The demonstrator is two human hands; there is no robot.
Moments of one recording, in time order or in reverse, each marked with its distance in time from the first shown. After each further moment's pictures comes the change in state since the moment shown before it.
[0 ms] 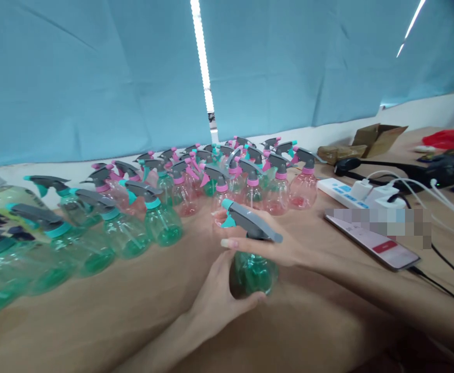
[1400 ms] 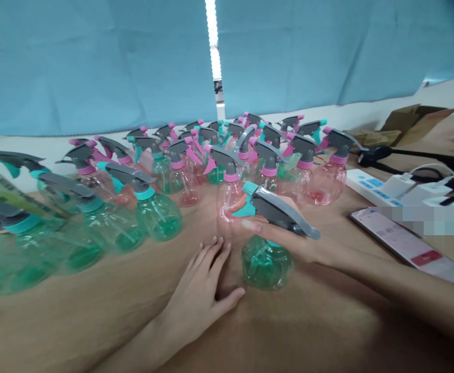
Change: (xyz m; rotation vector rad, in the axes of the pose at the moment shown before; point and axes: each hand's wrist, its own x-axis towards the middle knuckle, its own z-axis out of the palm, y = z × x) left_hand -0.009 -0.039 -0.026 0.526 -0.120 0.068; right_hand 0.011 0.009 -0.014 -0.057 0.056 0.000
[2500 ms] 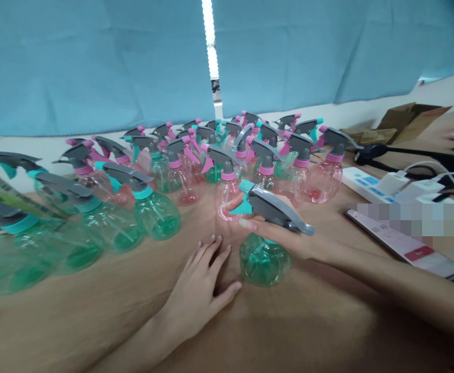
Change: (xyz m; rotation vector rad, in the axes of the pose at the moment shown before) left_hand 0.001 0.000 -0.002 -0.017 0.023 0.007; right_hand -0.001 0.018 0.002 0.002 -0.004 -0.057
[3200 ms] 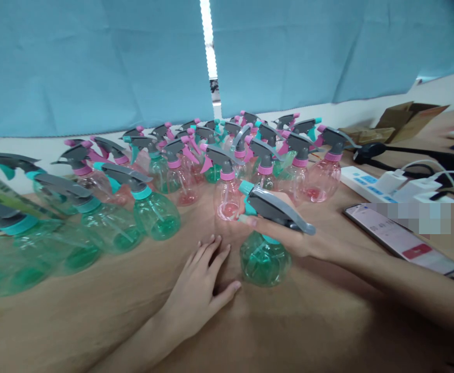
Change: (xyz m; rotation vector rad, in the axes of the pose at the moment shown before) left_hand 0.000 0.000 0.000 0.060 -0.026 0.009; right_hand 0.003 -0.014 -0.005 -0.060 0.002 -0.106
